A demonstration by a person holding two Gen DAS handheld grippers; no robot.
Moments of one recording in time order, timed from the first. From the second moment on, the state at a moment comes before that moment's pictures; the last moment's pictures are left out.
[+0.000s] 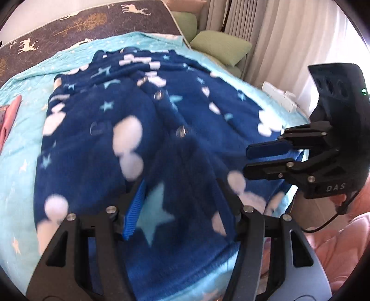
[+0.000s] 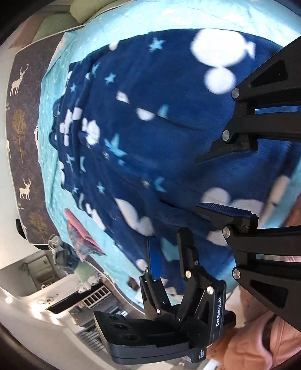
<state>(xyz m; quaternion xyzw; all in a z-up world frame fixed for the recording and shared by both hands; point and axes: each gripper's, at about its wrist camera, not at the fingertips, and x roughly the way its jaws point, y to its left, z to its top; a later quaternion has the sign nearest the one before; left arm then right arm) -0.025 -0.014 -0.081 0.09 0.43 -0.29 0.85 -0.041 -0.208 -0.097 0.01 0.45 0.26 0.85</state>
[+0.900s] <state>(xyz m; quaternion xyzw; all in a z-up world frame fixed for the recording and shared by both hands) -0.061 -0.020 -0.095 0.10 0.45 -0.25 0.85 -0.096 -0.205 -0.109 -0.02 0.45 0.22 0.87</state>
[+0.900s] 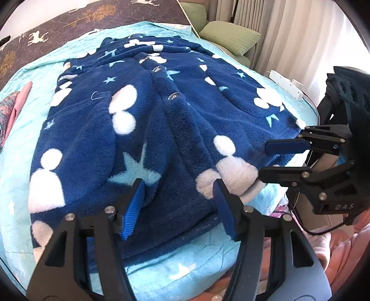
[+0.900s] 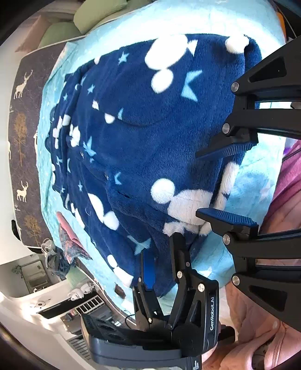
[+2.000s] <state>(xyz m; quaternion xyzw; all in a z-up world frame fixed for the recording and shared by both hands) -0.077 -0.004 -0.057 0.01 0.40 -0.39 0.83 -0.111 -0.177 -0.113 -0.11 0.42 0.26 0.86</state>
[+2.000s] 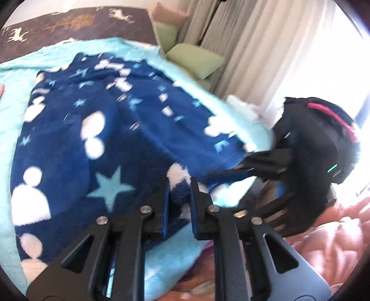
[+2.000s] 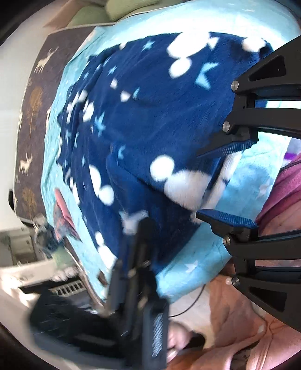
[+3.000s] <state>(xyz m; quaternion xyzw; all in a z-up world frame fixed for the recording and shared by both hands) -0.074 -0.027 -0.060 0.02 0.42 -0.42 0.81 -0.107 -0.210 -0.103 0.03 0.42 0.34 0.84</state>
